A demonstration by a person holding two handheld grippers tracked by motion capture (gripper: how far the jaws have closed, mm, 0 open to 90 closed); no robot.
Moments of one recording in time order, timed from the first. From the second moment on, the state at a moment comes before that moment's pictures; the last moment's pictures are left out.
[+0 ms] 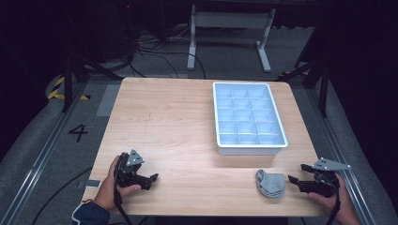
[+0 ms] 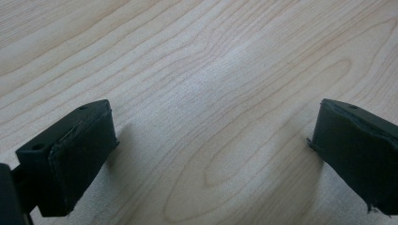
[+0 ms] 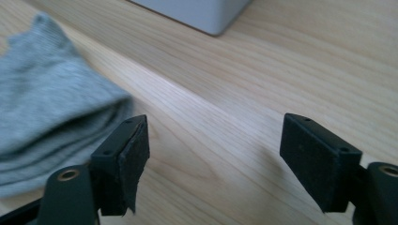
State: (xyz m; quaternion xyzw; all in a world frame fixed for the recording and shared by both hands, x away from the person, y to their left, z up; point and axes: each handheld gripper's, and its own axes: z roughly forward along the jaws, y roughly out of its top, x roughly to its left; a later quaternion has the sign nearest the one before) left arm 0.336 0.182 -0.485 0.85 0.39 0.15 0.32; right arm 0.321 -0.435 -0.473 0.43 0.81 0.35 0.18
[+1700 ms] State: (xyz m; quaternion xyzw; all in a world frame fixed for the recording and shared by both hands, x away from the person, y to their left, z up) left arm 0.336 0.183 -0.485 0.85 0.39 0.15 0.32; right arm 0.313 -0.361 -0.463 0.31 0.87 0.36 0.13
